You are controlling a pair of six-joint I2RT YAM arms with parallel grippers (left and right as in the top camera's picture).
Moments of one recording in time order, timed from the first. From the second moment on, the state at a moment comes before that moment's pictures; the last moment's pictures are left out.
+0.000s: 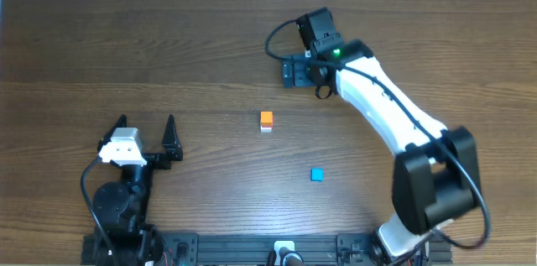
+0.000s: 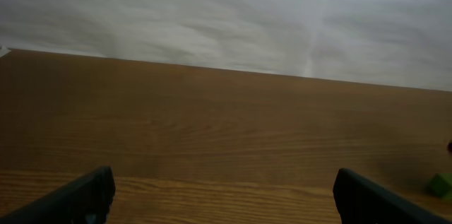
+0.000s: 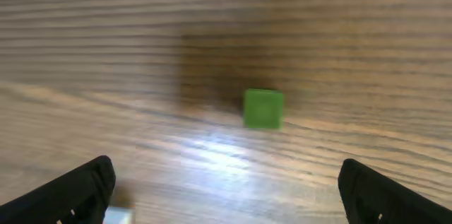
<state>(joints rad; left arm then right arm) -0.05 0.01 0.01 -0.07 -0.02 -0.12 0.39 1.80 1.32 -0.70 0.04 0.31</state>
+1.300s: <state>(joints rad) -0.05 0.01 0.01 -0.07 -0.02 -0.12 0.37 1.97 1.32 -0.62 0.08 0.33</state>
